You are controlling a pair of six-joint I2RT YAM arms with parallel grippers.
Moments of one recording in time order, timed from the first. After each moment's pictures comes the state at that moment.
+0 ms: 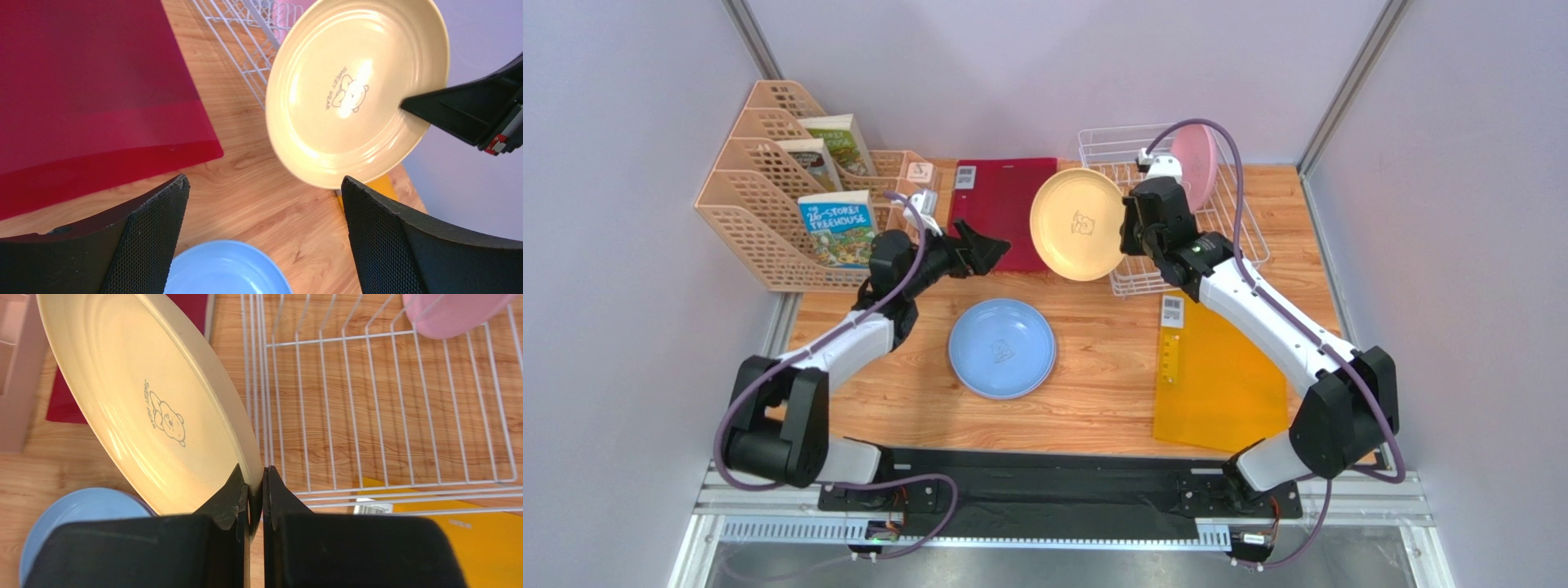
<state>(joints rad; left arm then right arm) -0.23 1.36 0.68 0.57 0.44 -0.59 0.52 1.48 1.29 -0.36 0.29 0.34</state>
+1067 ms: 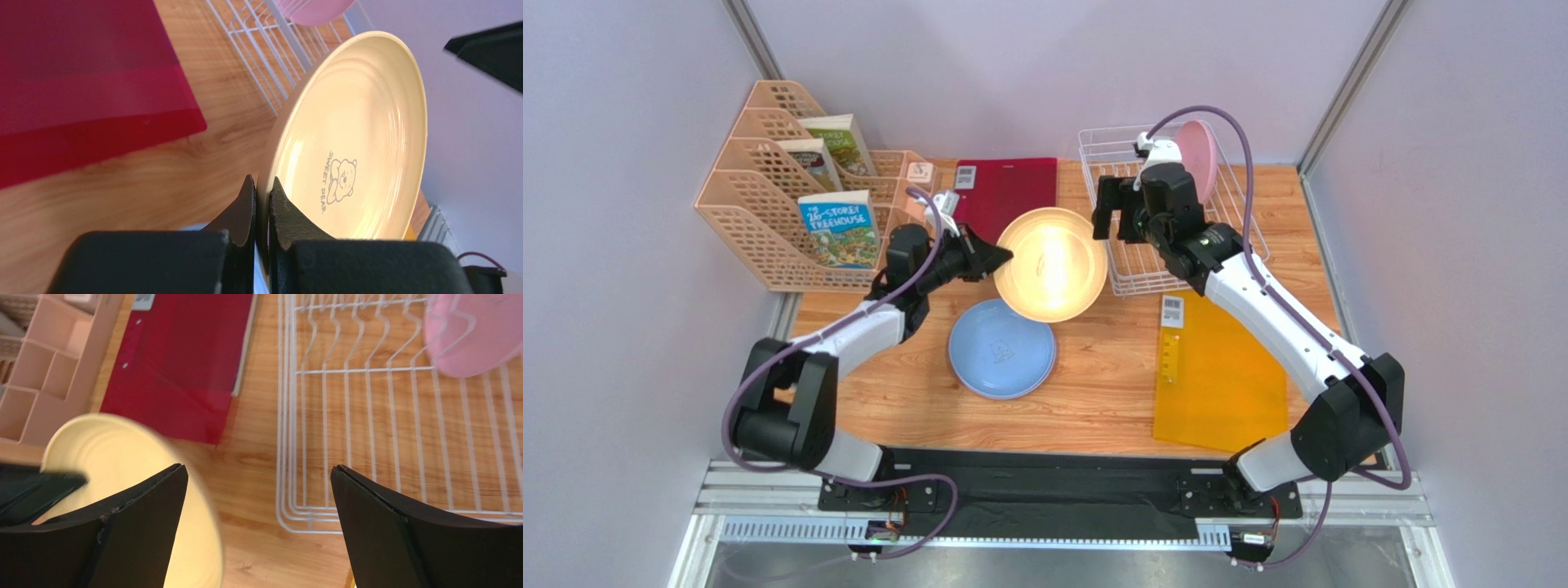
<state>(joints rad) -0.29 1.46 0.75 0.51 0.49 -0.60 0.52 1.47 1.37 -0.38 0.18 0.33</state>
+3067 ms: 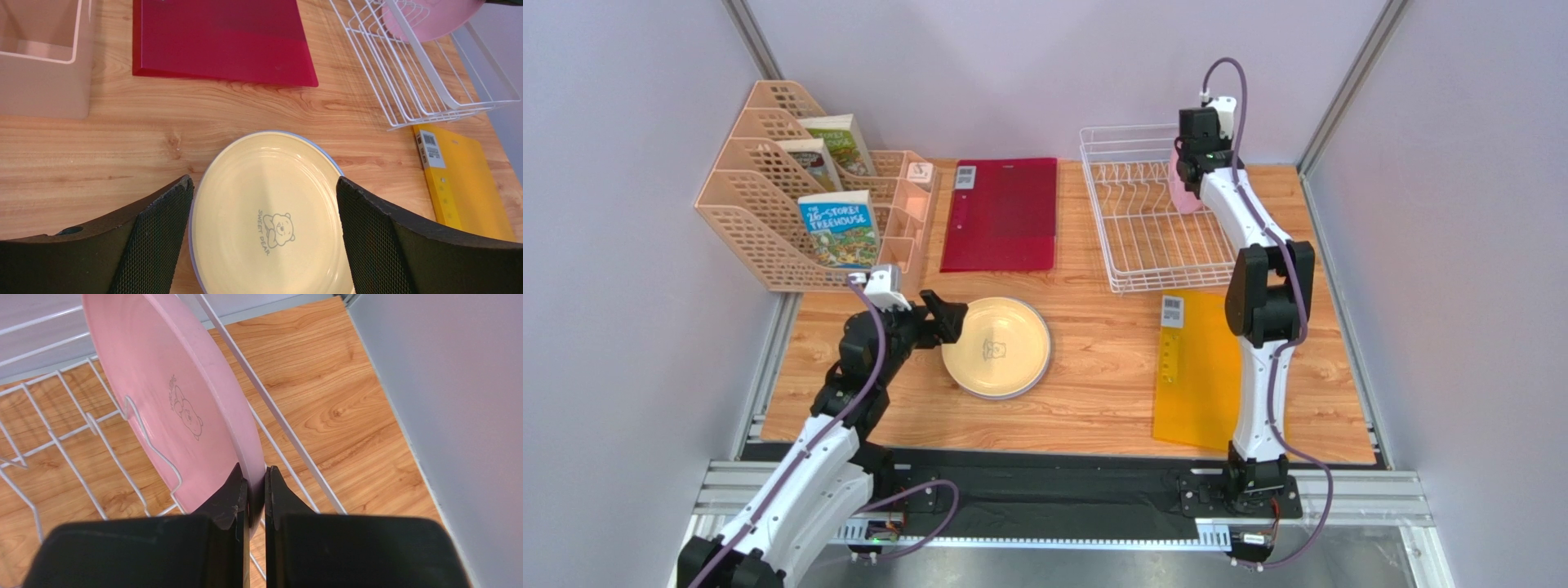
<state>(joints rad) -0.29 0.64 0.34 0.08 0.05 -0.46 0.13 2.23 2.05 -0.45 0.61 0.13</state>
